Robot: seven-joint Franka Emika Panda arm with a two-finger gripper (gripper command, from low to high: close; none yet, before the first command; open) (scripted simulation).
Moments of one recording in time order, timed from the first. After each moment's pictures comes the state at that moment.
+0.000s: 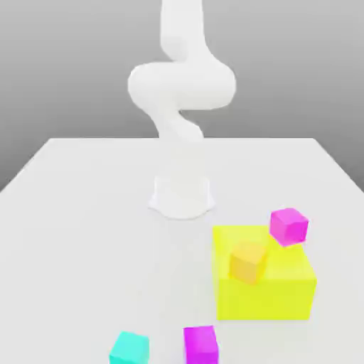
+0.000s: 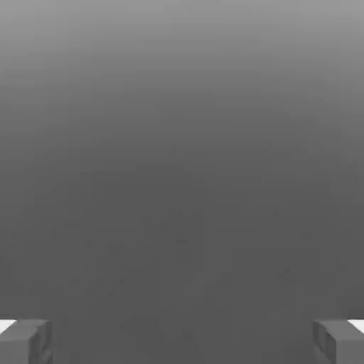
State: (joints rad) arm -0.01 -0.71 -0.01 -2.31 0.00 2.33 0.81
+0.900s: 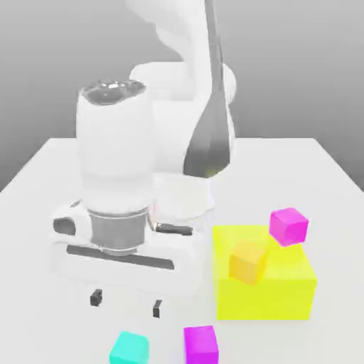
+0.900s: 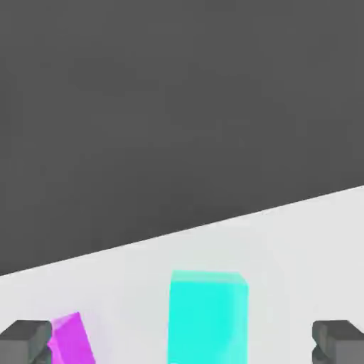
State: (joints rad) arm -0.09 0.28 -0.06 -2.39 0.04 2.69 0.86
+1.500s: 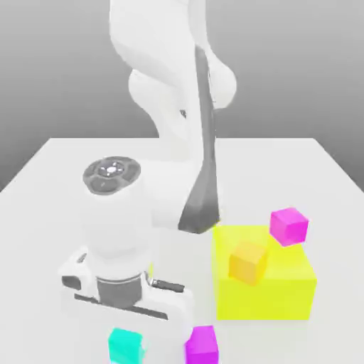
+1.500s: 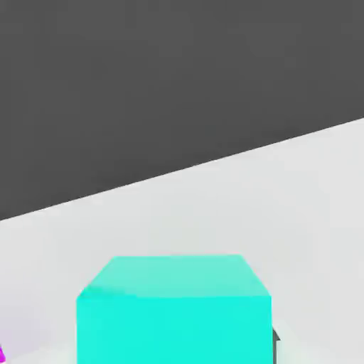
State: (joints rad) arm -0.09 0.28 -0.04 -2.40 0.05 2.68 0.88
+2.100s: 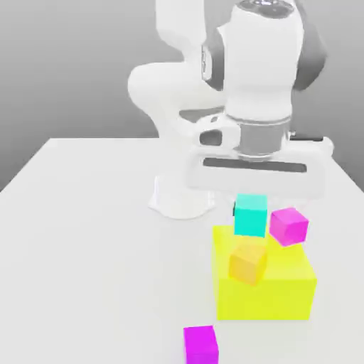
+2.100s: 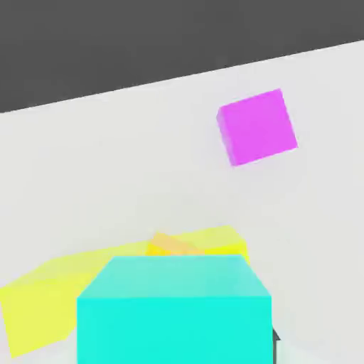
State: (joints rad) arm 0.12 -0.24 0.16 -2.65 0.06 2.42 1.21
